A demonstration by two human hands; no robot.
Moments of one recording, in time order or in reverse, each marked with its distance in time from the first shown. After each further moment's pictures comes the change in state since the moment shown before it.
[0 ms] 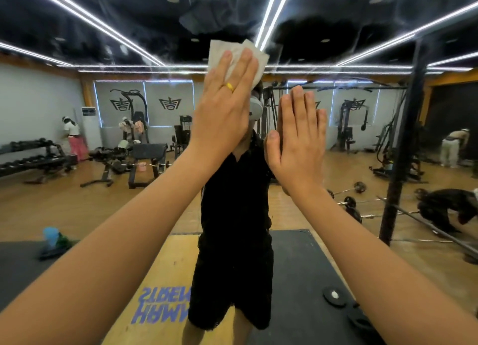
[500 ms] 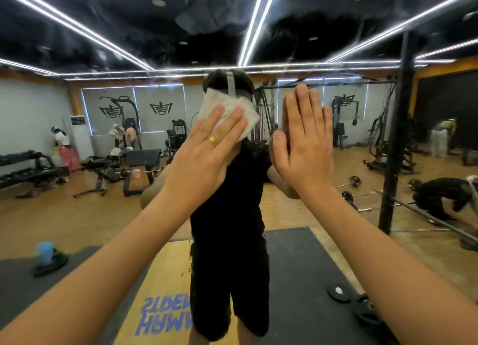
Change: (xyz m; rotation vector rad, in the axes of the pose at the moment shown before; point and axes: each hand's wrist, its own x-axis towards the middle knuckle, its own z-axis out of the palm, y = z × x) left_hand -0.078 -0.028 -0.024 -0.100 -0.226 0.156; right_hand -0.002 0.004 0.002 0.002 0.019 -0.010
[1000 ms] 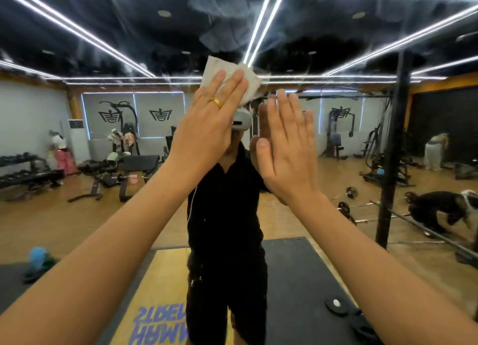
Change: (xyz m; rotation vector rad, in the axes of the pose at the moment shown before) left_hand 0.054 -0.034 -0.022 0.036 0.093 -0.098; right_hand 0.020 -0.055 -0.006 0.080 -0.040 -0.079
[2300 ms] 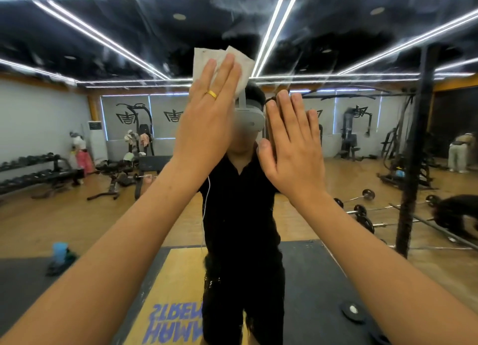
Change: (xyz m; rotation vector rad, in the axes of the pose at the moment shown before) left_hand -0.004 -0.012 -0.017 -0.052 0.054 -0.154; right_hand 0.003 -0.013 0.027 -0.081 -0.028 -0.016
